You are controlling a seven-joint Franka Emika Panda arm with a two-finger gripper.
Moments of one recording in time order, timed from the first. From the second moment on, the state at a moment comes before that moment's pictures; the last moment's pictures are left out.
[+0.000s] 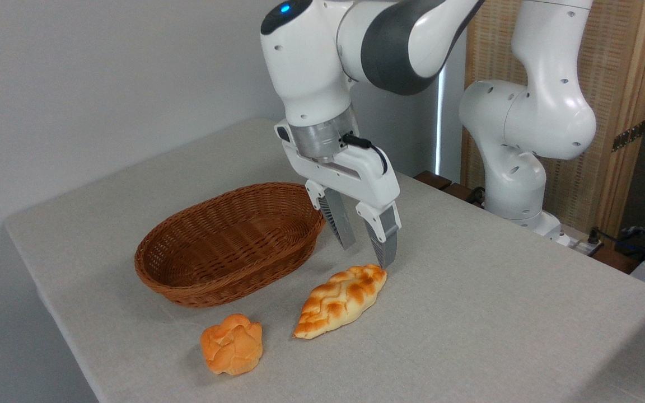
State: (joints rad) arm 0.00 -0.32 -0.05 -2.36 0.07 1.89 0.71
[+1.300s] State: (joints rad) arm 0.01 -0.32 -0.04 -2.46 0.11 2.09 0.78
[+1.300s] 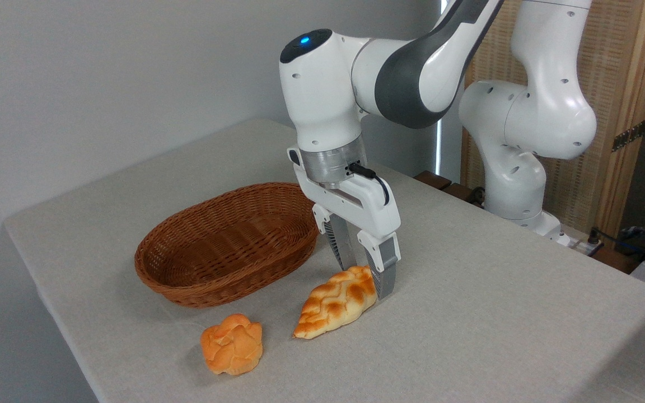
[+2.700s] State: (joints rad) arm 0.02 -0.28 -0.04 -2.47 0.11 2.23 0.78
